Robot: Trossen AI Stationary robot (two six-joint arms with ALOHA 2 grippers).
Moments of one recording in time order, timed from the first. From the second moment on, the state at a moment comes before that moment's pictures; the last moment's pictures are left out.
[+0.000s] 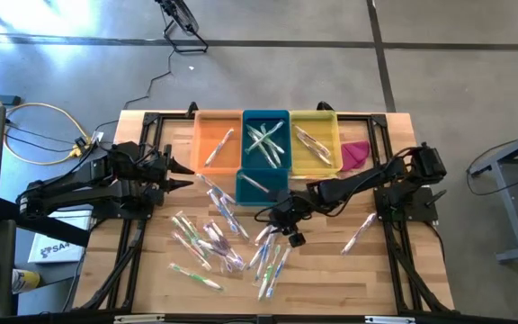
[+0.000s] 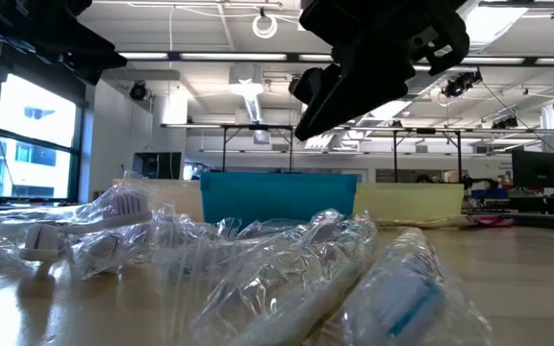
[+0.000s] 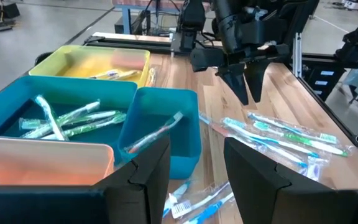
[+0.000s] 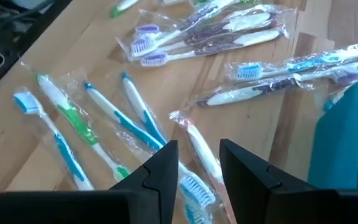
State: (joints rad) left arm 0.29 0.28 0.45 -0.41 0.27 0.02; right arm 0.17 1.71 1.04 -0.09 -0.18 -0.14
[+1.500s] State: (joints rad) left arm 0.29 0.28 0.45 -0.42 0.27 -0.01; right arm 0.17 1.87 1.04 -0.31 -0.16 -0.12
